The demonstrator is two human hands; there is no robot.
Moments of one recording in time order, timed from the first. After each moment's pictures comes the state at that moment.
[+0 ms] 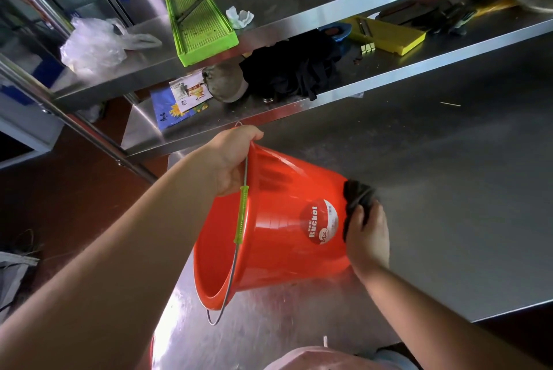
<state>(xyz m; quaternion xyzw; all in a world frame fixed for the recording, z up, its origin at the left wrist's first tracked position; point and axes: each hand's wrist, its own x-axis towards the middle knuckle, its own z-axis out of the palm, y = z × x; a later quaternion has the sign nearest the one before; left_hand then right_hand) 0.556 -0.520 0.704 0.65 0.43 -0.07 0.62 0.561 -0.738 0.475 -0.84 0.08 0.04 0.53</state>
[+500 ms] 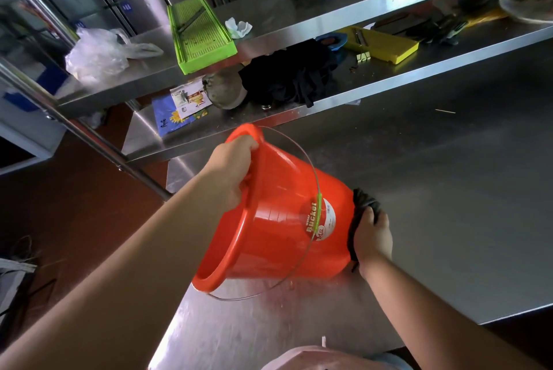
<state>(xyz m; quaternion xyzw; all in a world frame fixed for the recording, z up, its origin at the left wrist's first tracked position) 0.545 -0.542 0.696 0.65 0.42 0.05 0.64 0.585 -0.747 0.453 -0.76 0.23 0.13 0.59</state>
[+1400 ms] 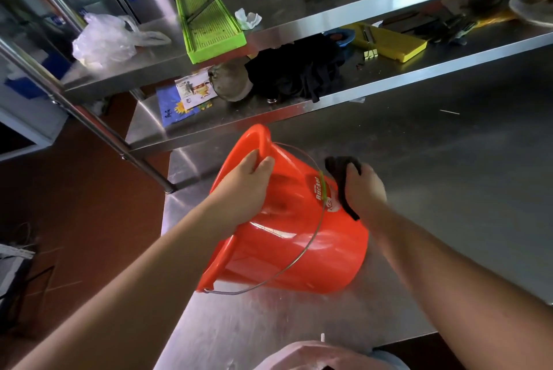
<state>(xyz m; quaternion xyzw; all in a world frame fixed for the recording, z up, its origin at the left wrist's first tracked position) 0.497 -0.551 0.674 0.83 0.33 -0.01 0.45 0.644 -0.720 0.525 -0.87 0.04 0.13 0.47</state>
